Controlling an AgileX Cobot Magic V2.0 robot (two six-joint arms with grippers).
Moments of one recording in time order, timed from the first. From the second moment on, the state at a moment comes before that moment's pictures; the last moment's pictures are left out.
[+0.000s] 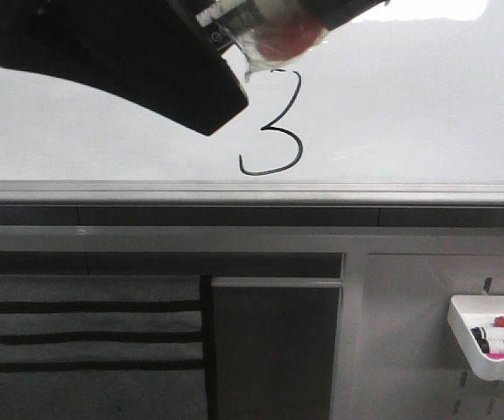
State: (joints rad) left arm -0.88 1.20 -0.97 -0.36 0.64 0.92; right arm 0.72 1.07 -0.97 0.51 0.71 -1.32
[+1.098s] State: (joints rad) left arm -0.89 1.20 -1.00 -0.35 0.68 0.93; right arm 0.72 1.08 -0.97 0.51 0.74 -1.32
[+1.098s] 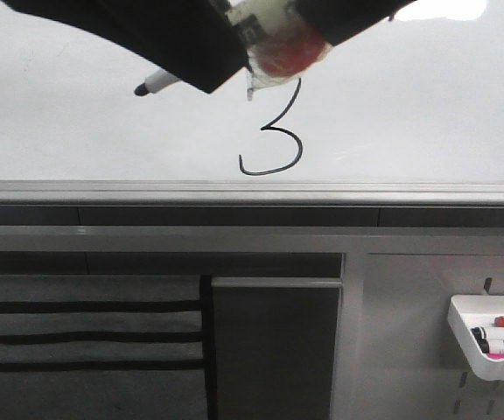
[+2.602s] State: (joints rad) left arm -0.21 1.20 -0.76 -0.59 0.04 0.58; right arm 0.30 0.86 -0.88 0.50 0.85 -0.97
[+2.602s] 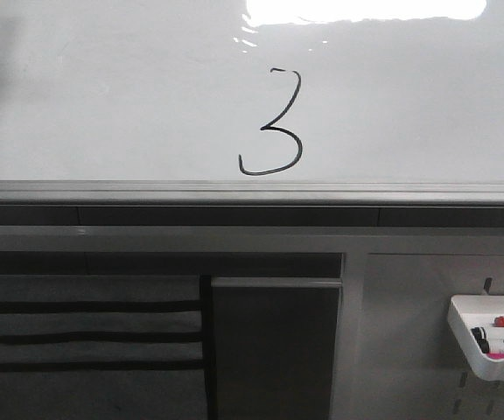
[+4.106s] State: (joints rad) left arm -0.15 1.13 -0.83 -0.39 0.46 0.57; right arm 0.29 0.80 -0.90 0.27 0.90 -0.46
